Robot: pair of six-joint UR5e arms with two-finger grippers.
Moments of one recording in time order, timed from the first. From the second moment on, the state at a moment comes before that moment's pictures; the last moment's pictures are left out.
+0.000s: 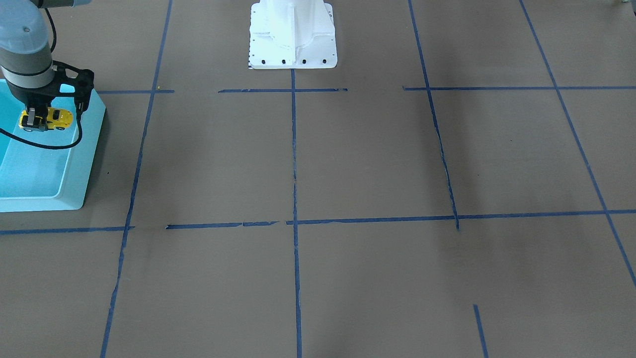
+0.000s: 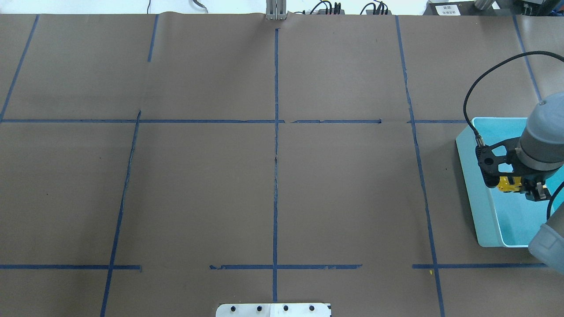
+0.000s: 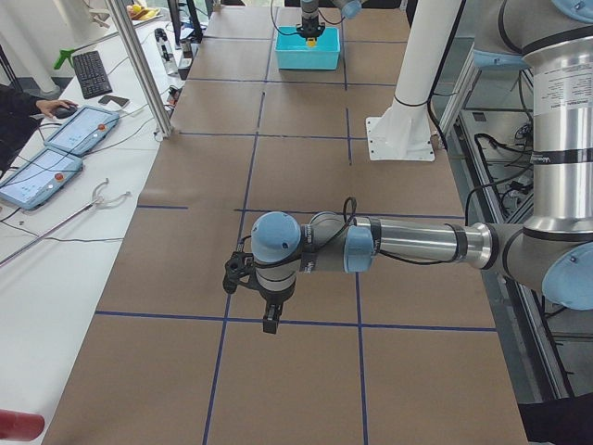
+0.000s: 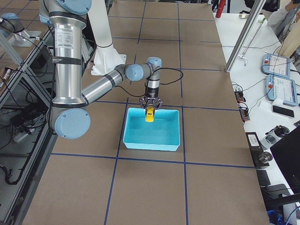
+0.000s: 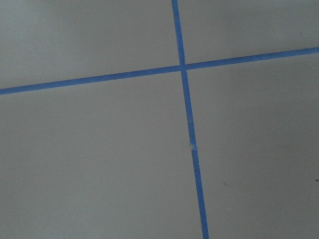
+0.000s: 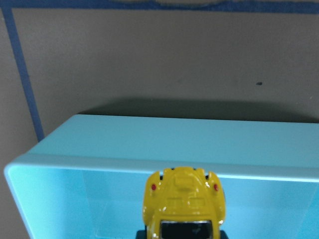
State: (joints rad) left arm -1.65 -1.43 -1.77 -1.51 -2.36 0.18; right arm 0.82 -1.62 2.12 -1.89 1.83 -0.85
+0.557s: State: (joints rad) left arm -1.65 -1.43 -1.78 -1.51 -2.36 0.18; right arm 0.90 -1.63 2.05 -1.87 1.86 -0.93
